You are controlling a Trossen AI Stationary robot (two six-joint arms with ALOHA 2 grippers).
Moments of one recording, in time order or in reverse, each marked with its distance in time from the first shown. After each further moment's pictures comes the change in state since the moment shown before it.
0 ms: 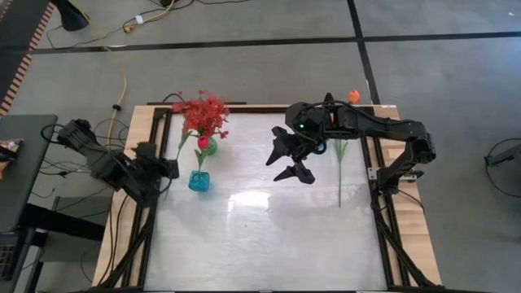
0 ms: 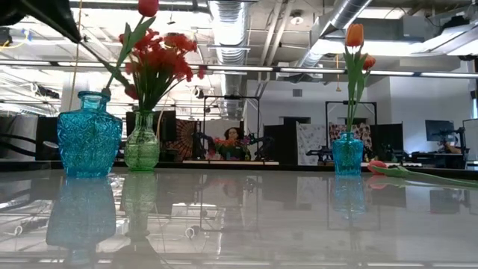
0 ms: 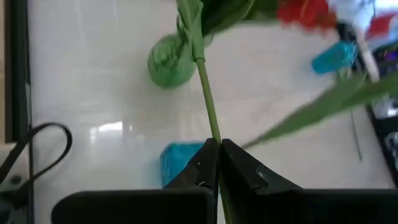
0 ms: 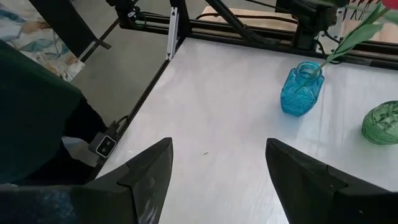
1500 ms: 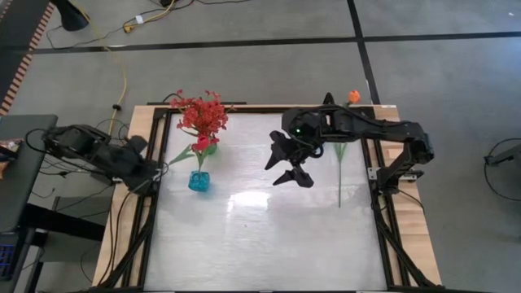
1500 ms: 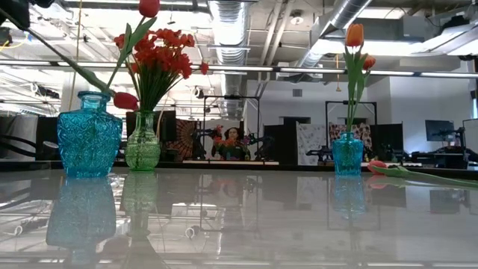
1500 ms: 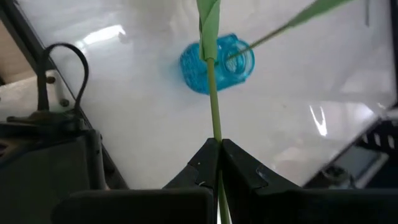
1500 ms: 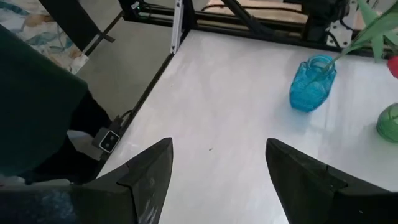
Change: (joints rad) left arm 0.238 -0.269 0.070 -0.001 0.558 0.529; right arm 0.021 0.021 -0.001 -0.006 -0.001 0.002
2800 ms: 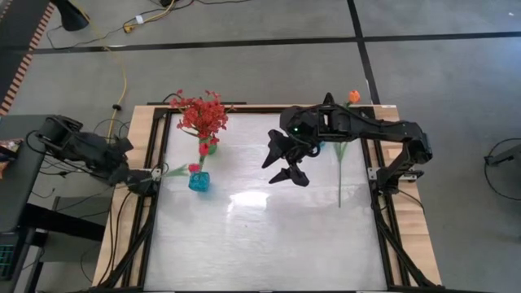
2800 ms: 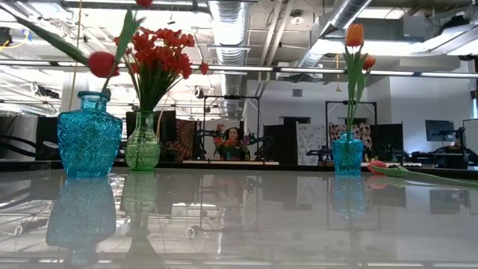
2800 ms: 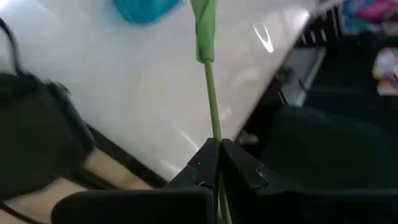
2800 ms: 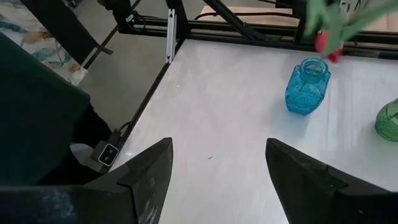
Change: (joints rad) left arm 0.000 -0.181 0.067 0.000 0.298 0.251; right arm -0.014 0.012 0.001 0.044 0.001 0.063
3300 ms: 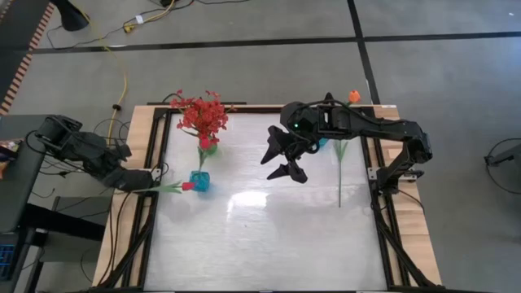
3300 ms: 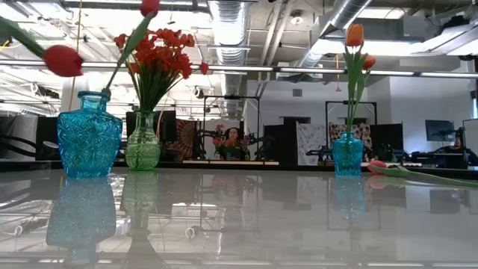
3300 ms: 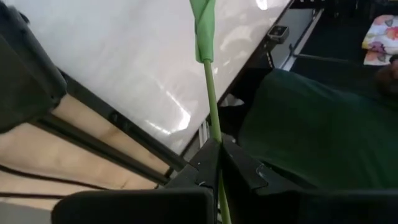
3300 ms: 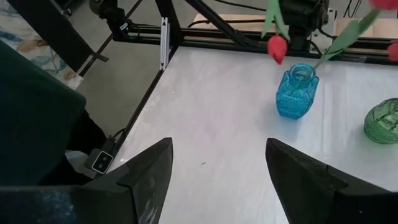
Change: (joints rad) left arm 0.000 0.000 0.003 0.000 0.193 -0.073; right arm -0.022 0.000 0.000 0.024 0.000 0.008
